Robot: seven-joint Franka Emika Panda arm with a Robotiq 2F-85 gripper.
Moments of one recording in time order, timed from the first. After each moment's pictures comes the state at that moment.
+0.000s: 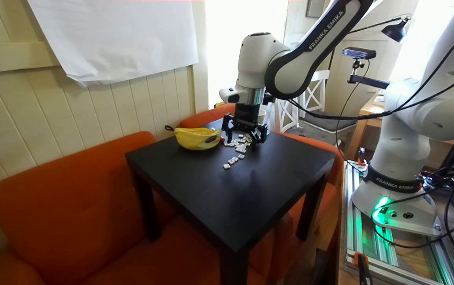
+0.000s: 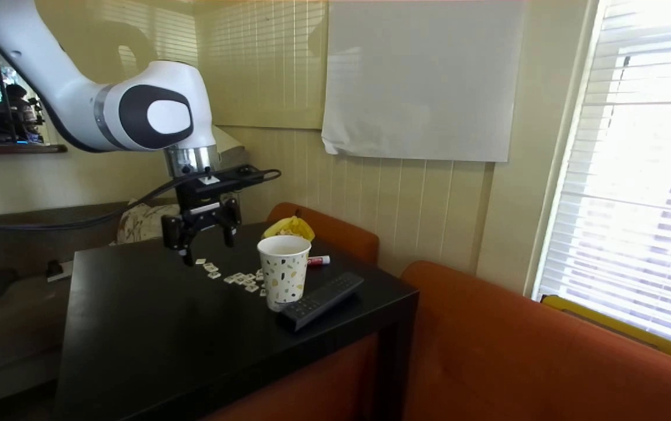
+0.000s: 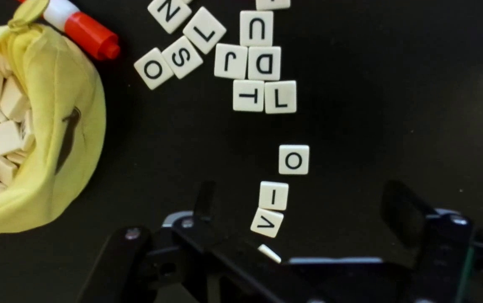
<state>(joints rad) 0.21 -0.15 -0.02 -2.63 -0.09 2.59 -1.30</state>
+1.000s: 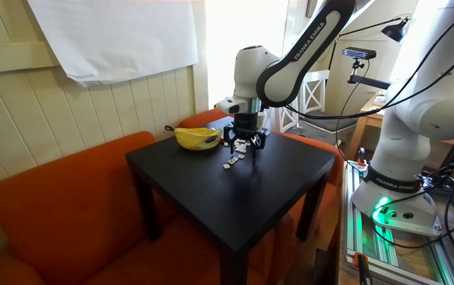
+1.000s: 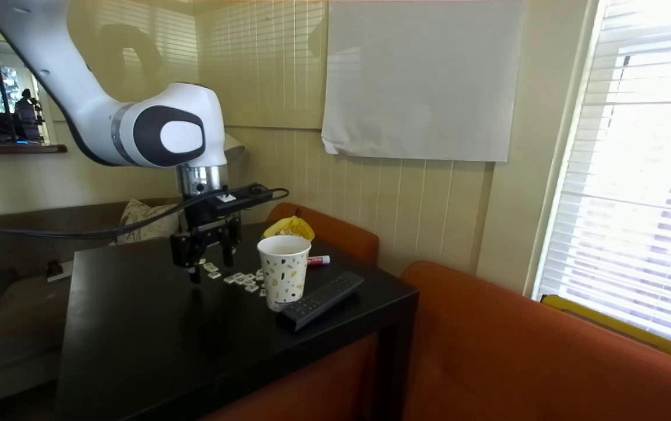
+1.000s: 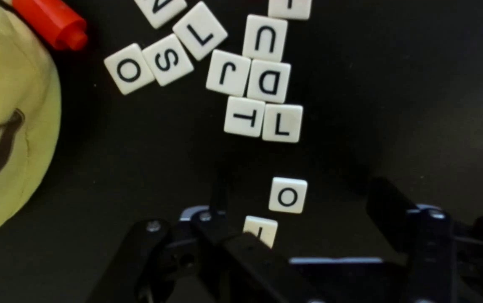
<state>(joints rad) 0.17 -0.05 0.00 -2.60 -0.05 2.59 -1.48</state>
